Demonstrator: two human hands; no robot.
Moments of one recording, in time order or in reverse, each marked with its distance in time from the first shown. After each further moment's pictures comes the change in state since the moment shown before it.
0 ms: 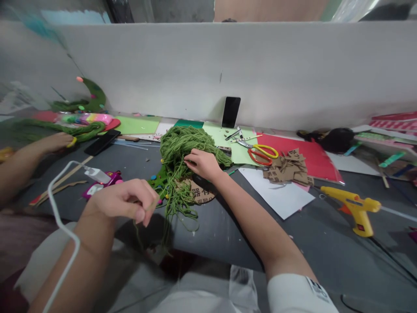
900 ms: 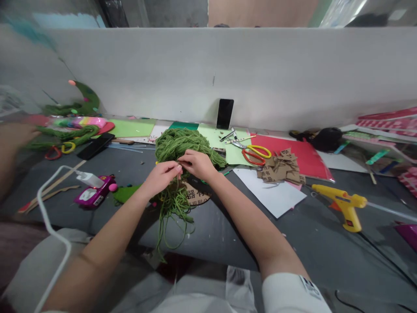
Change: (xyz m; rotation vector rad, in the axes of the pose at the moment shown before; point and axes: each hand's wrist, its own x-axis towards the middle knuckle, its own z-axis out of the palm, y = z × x) left_hand 0.087 -0.061 0.000 0.237 0.832 -0.121; right_hand 0.004 0.003 -0.005 0.226 0.043 -0.021
